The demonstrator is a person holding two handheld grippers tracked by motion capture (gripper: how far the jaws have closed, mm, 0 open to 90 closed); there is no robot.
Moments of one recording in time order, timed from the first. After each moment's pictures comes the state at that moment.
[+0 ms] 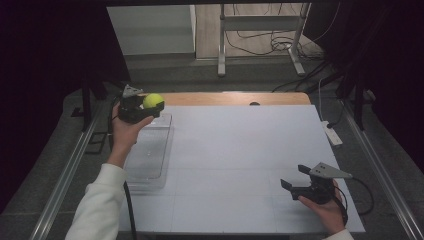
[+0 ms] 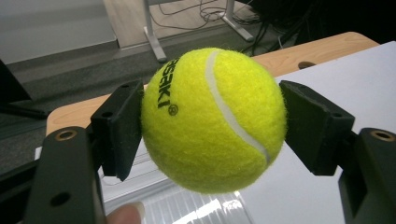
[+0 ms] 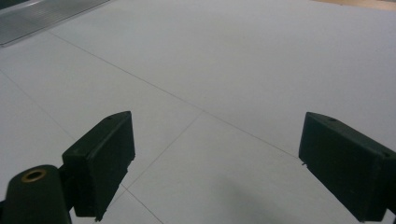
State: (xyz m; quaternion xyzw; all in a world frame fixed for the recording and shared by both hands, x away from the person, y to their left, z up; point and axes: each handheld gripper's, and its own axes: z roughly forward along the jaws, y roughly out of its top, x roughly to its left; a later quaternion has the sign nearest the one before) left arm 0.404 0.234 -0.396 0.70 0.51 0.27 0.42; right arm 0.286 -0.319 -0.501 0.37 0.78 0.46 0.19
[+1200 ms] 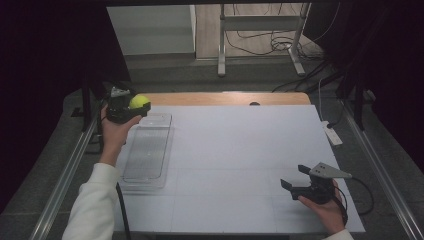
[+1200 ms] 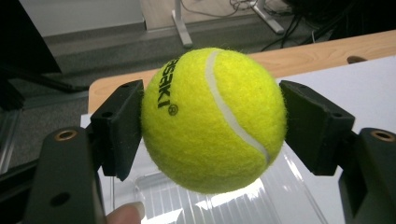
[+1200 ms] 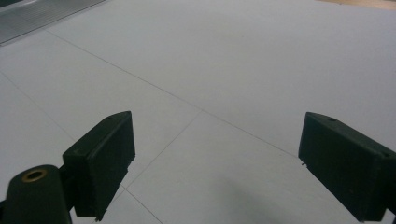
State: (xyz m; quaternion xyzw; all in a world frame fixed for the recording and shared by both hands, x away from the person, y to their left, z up) left arm 0.412 0.271 -0.415 0.68 0.56 0.27 0.39; right arm 0.286 -0.318 -0.501 0.37 0.78 0.46 0.19
